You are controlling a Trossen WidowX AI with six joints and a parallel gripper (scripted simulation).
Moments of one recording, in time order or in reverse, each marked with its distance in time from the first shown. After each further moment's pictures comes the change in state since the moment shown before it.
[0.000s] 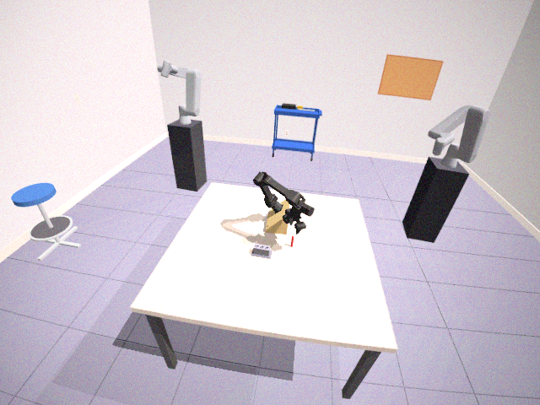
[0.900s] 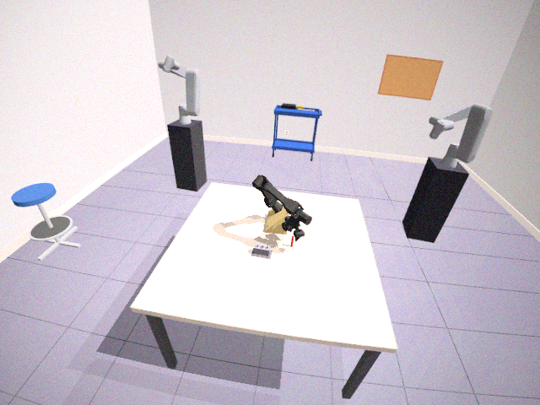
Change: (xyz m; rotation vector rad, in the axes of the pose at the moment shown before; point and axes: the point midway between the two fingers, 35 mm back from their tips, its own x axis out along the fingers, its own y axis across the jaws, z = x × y) arm 0.058 0.001 0.000 0.025 0.005 0.003
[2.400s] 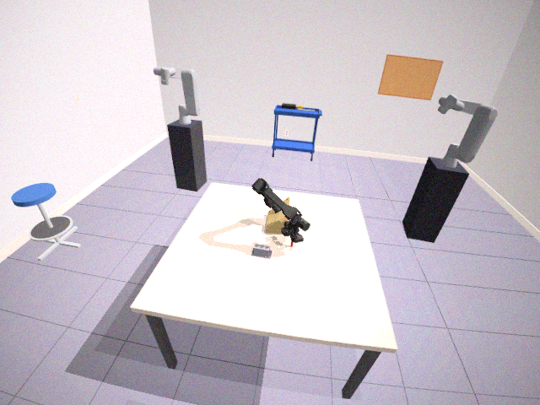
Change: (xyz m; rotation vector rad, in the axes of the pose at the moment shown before) arm 0.043 -0.004 0.001 -0.003 -0.005 -0.009
